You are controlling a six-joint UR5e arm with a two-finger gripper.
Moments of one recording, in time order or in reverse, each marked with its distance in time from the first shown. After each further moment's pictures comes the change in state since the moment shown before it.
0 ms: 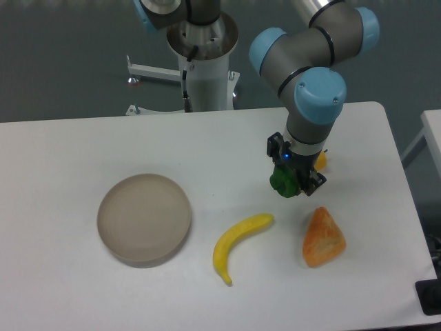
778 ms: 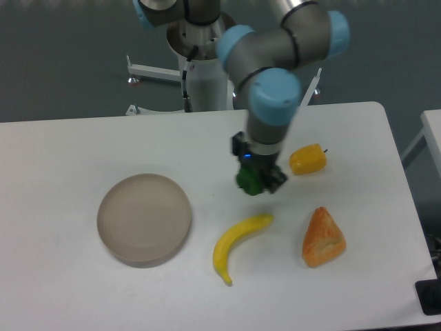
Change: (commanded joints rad) arm -0.267 0.043 -0.084 0.008 -0.041 -0.343
